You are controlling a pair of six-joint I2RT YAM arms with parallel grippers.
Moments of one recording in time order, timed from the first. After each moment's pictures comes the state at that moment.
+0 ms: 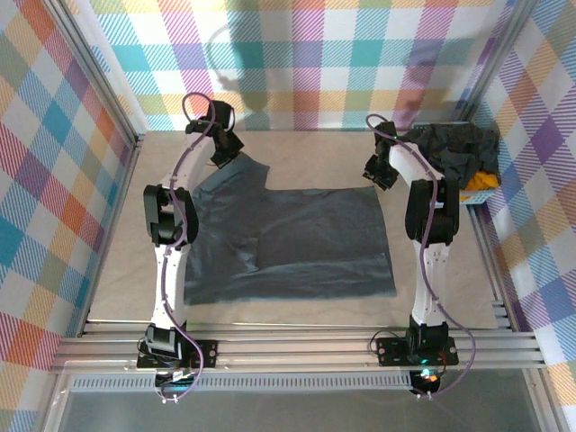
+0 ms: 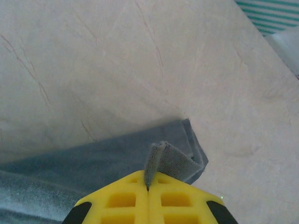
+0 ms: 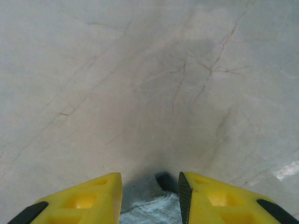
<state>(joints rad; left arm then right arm) -0.17 2.38 2.28 -0.94 0.00 -0.83 0.11 2.32 1.95 -0.90 0.02 0.74</state>
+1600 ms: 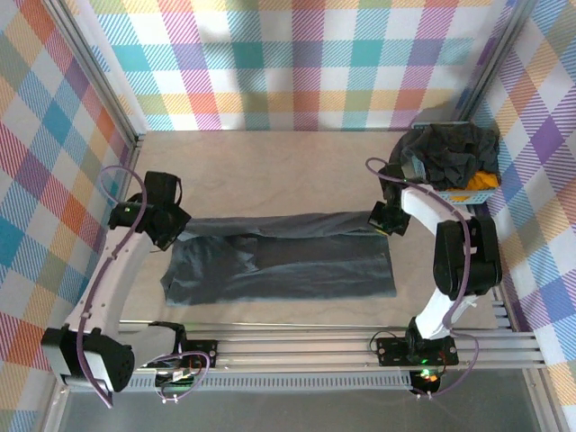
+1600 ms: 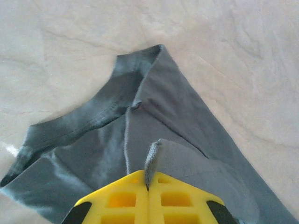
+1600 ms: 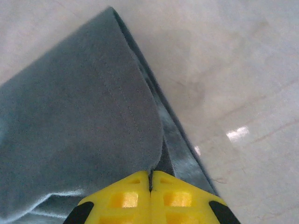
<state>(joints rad) -0.11 1.13 1.13 -1.09 -0.21 -1.00 0.17 1.71 1.14 -0.84 0.03 0.65</state>
